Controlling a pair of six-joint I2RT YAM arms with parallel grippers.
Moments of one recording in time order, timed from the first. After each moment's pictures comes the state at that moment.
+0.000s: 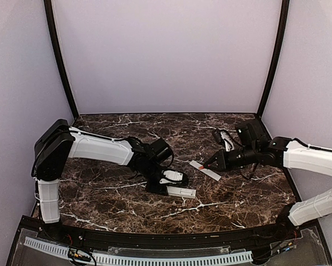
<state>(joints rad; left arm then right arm) -0.96 2.02 1.36 -0.55 0.21 0.77 0.69 1.18 0.79 -0.33 -0.39 0.50</state>
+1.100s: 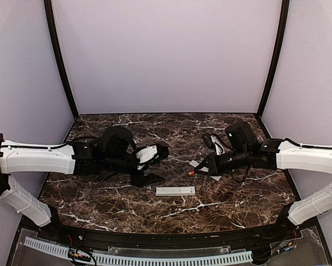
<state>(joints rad) -0.98 1.44 0.94 -0.16 0.20 0.38 0.80 1.28 0.81 -0.26 -0.41 0.59</state>
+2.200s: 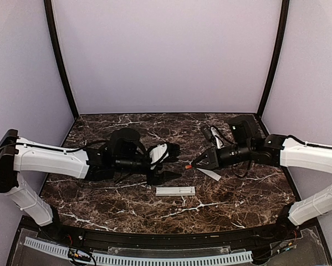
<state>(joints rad) -1.03 1.53 0.92 0.23 0.29 0.36 0.80 1.24 0.85 -0.24 -0.48 0.56</state>
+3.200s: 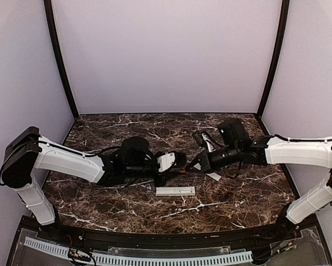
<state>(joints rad) -1.03 1.69 0.91 0.42 0.25 0.47 0.78 1.40 0.87 -0.17 -0.56 0.55</state>
